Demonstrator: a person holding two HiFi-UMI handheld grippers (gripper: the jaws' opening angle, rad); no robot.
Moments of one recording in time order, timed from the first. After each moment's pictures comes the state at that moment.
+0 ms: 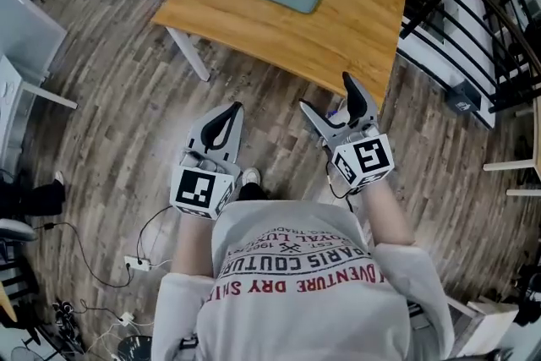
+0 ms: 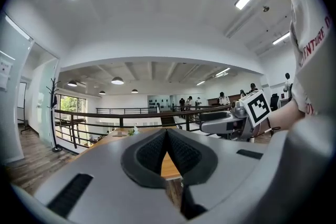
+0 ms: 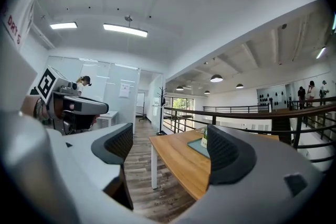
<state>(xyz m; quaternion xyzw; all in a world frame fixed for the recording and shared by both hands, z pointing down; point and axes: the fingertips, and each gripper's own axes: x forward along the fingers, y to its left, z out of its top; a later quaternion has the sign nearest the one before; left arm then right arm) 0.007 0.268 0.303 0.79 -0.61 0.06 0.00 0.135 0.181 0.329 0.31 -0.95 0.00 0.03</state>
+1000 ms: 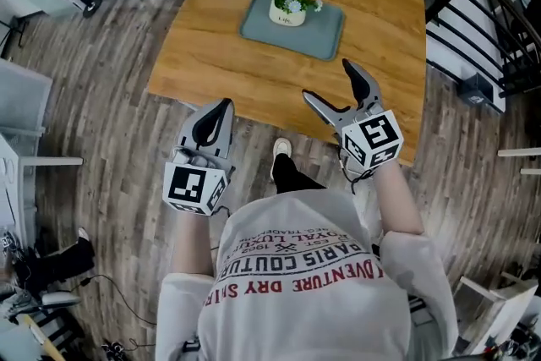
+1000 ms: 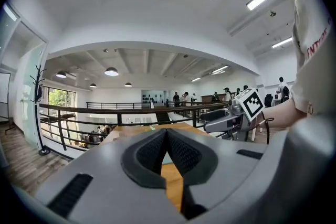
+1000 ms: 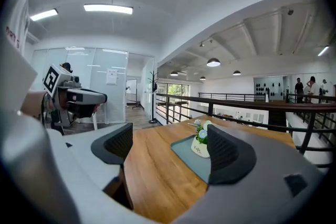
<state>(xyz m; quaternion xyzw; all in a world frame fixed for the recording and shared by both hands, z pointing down) -0.166 0.027 0.329 0.82 -0.56 0.07 0.03 -0.007 -0.059 0.368 0.33 -0.94 0.03 0.11</state>
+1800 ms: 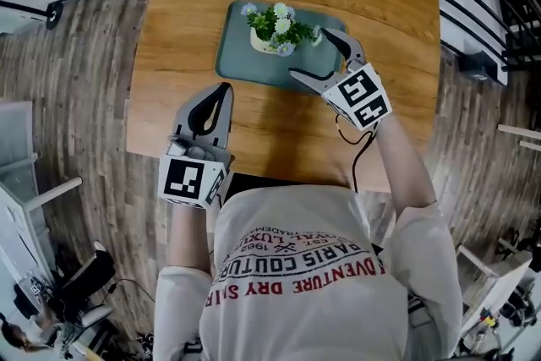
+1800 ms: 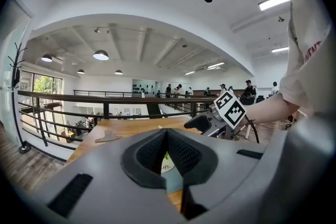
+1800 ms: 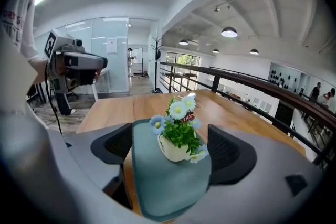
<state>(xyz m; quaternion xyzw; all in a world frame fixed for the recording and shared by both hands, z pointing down) -0.169 -0.203 0.375 0.86 -0.50 0.10 0.07 -0.046 -0.285 0.469 0.27 -0.92 0.05 0.29</state>
